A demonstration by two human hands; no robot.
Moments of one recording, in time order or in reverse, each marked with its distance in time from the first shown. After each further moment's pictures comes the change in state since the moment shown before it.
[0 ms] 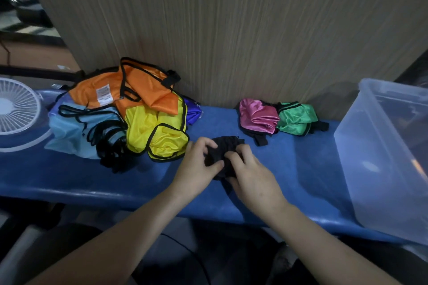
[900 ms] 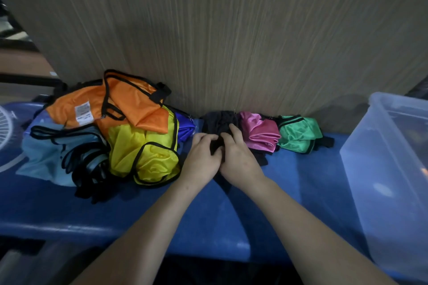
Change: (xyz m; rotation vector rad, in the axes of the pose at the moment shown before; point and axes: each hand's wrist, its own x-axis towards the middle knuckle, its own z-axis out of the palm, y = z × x) left_hand 0.085 0.013 0.023 0.205 0.020 -0.033; right_hand 0.103 0.025 0.012 0.280 -0.049 0.228
